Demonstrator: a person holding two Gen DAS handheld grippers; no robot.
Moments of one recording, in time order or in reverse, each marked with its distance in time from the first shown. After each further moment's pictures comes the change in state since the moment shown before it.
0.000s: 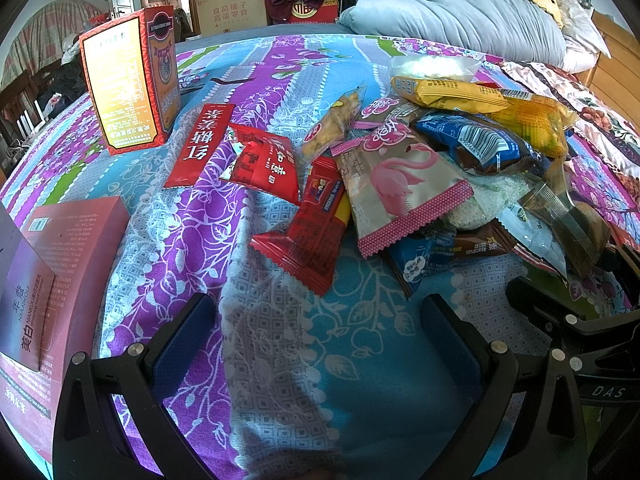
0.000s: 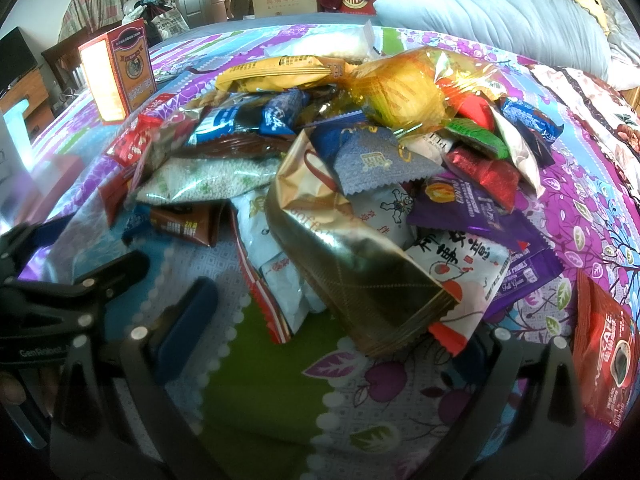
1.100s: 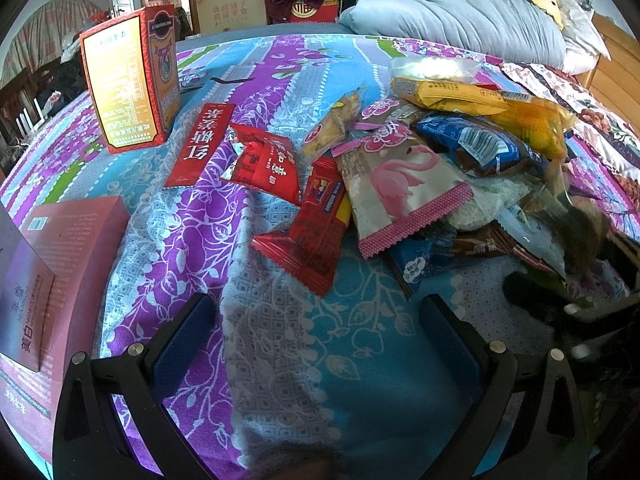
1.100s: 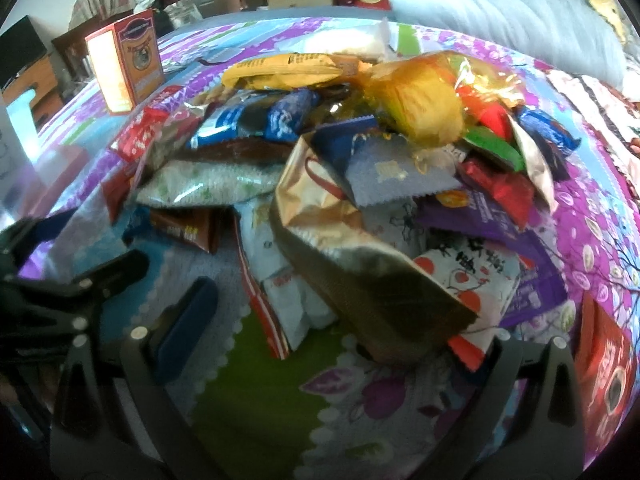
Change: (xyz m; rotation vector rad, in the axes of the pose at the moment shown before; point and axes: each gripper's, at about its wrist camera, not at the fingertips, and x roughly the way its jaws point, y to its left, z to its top) left arm -0.008 -0.005 0.001 0.000 0.002 0.001; right arm 0.004 -0.006 0.015 -0.021 0.049 0.086
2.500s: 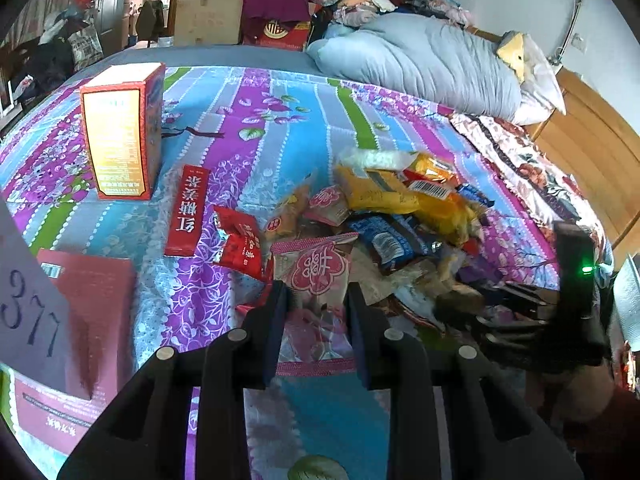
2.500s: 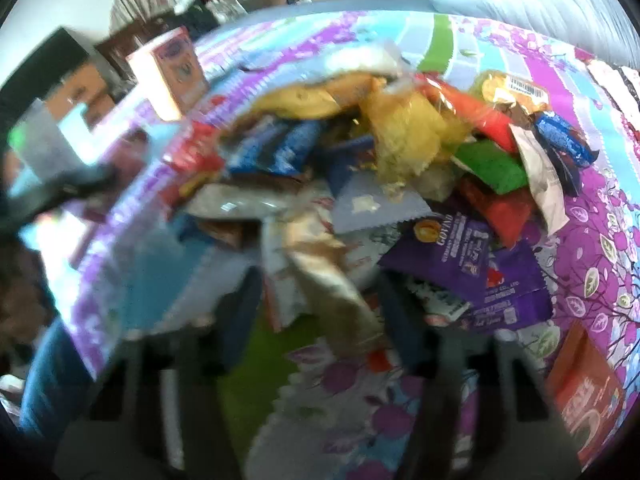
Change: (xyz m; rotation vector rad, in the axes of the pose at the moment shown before) left arm -0.078 0.025 0.051 -0.080 -0.048 -0.253; right arm -0.017 -0.026 0.013 -0.030 0.043 0.148
